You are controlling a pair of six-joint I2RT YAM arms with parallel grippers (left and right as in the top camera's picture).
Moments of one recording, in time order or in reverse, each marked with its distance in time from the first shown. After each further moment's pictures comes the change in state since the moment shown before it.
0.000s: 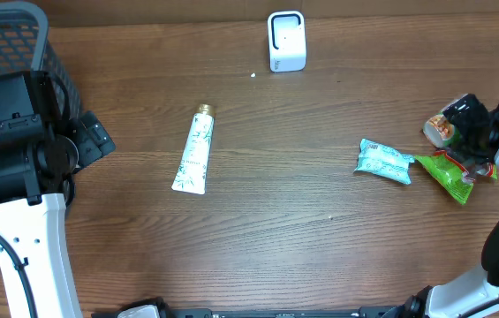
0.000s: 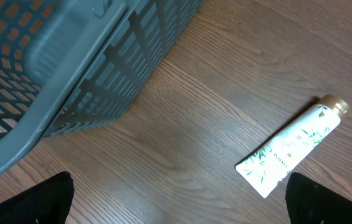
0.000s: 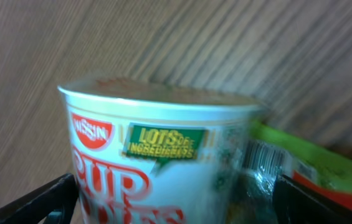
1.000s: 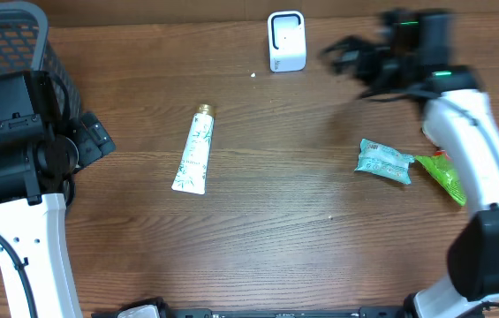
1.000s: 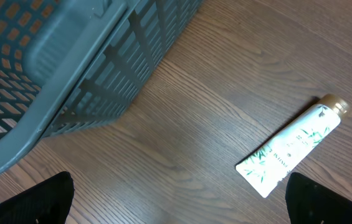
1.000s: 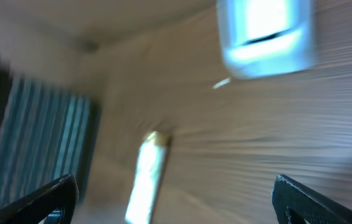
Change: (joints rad) left arm 0.000 0.000 0.000 0.000 0.000 0.000; right arm 0.608 -0.032 0.400 -0.168 -0.438 -0.106
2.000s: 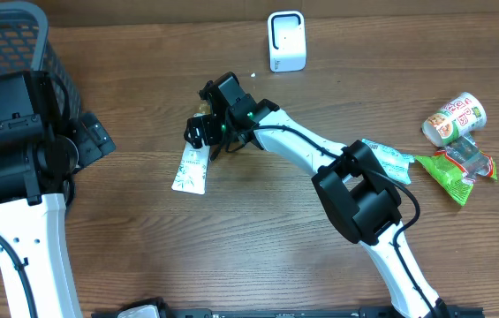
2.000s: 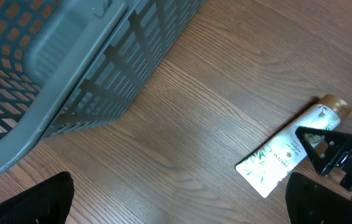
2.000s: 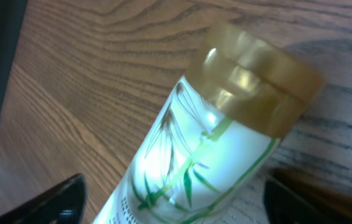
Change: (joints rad) left arm 0.000 0.000 0.000 0.000 0.000 0.000; right arm 0.509 0.621 0.354 0.069 0.226 -0.008
